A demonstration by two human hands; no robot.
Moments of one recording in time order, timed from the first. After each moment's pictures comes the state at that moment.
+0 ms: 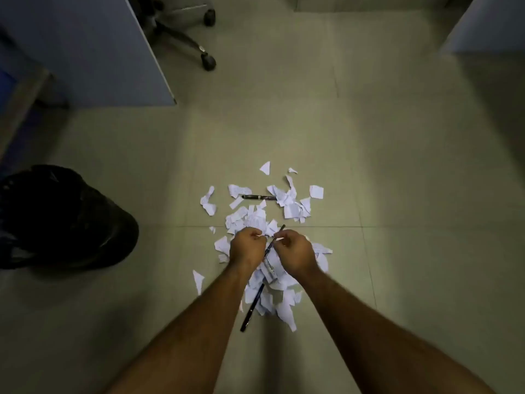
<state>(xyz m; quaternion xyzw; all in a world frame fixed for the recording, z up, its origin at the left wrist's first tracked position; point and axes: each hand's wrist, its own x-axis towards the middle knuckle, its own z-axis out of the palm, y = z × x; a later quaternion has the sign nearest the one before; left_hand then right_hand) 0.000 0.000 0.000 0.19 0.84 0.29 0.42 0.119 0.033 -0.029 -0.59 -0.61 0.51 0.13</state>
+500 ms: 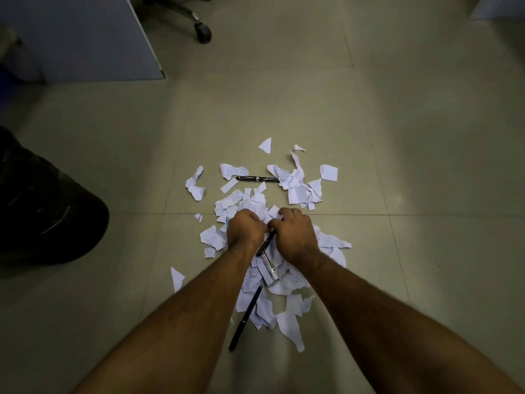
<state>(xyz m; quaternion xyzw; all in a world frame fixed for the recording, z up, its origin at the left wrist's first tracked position) -0.007 0.037 -0.128 0.23 0.89 0.23 0.31 0.103 0.075 -0.172 -0.42 -0.90 0.12 0.03</state>
